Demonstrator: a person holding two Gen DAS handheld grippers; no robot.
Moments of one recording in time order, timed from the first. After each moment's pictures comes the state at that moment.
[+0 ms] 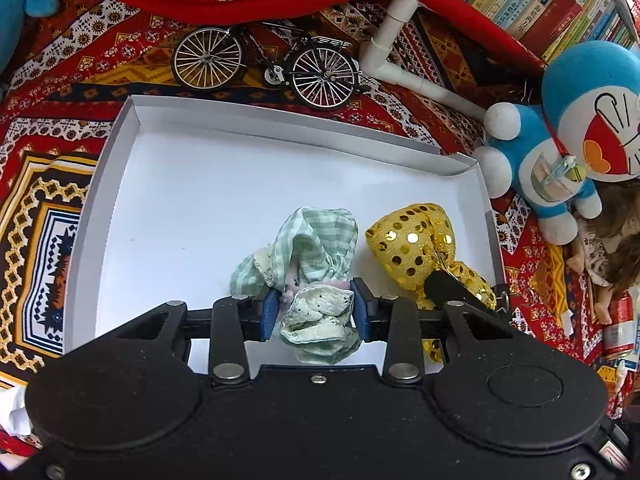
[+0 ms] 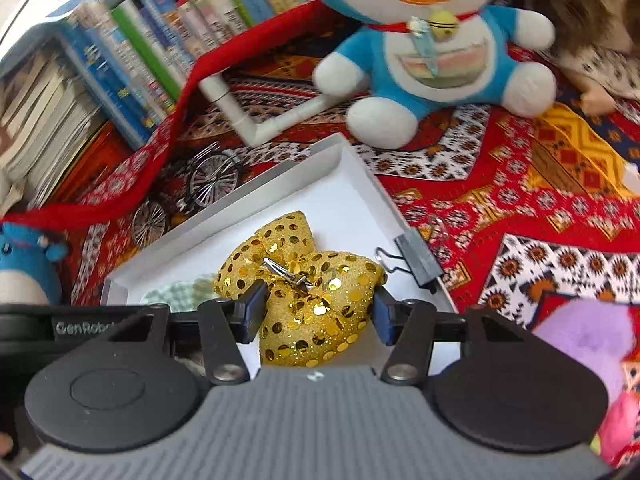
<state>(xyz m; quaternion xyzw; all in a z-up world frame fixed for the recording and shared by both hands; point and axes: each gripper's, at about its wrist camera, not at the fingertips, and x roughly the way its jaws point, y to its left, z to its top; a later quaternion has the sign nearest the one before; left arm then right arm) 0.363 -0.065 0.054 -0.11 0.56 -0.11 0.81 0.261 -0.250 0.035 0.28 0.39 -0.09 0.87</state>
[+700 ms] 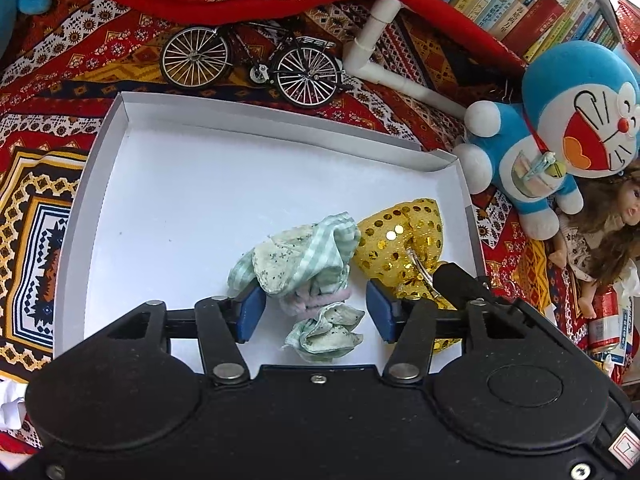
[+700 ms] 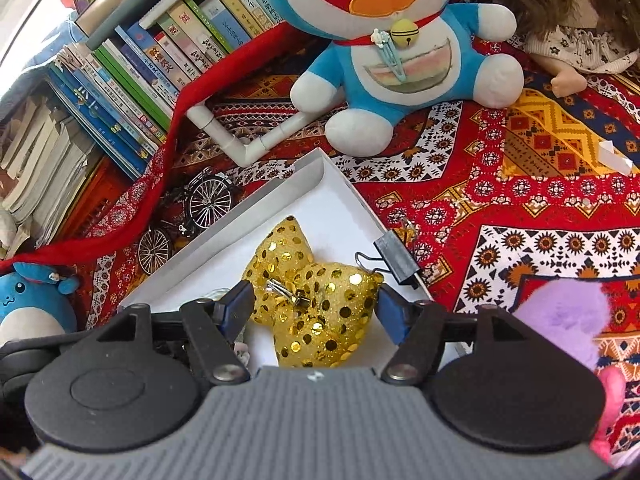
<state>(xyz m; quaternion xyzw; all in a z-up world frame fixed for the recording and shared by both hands) 0.355 -0.065 0.061 -0.12 0.56 -0.13 0.81 0.247 -0.263 0.044 0.31 0.37 -0.10 0.87</state>
